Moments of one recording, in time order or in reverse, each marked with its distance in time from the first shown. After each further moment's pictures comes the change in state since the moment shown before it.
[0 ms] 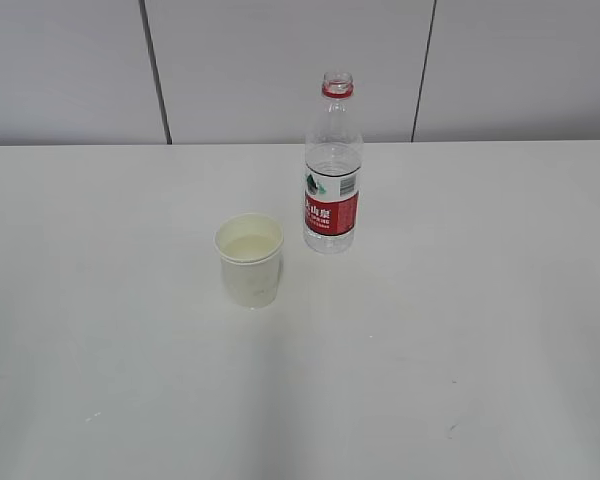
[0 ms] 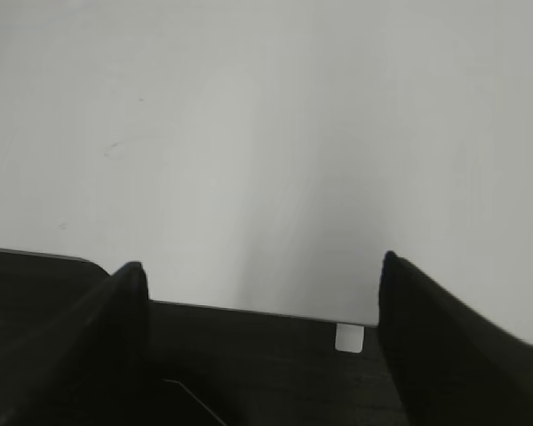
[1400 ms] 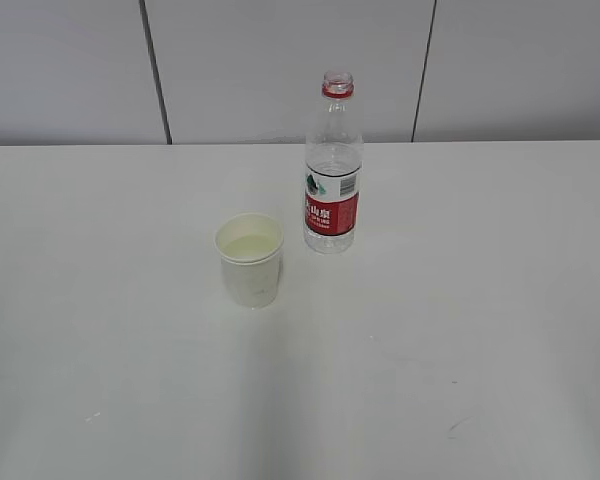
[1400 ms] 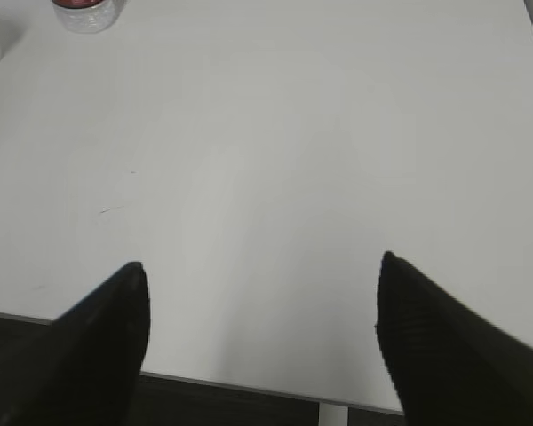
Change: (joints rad) left arm -0.023 -0.074 0.071 0.127 -0.127 -0.136; right arm 0.037 -0.192 0.081 -0.037 -0.100 0.000
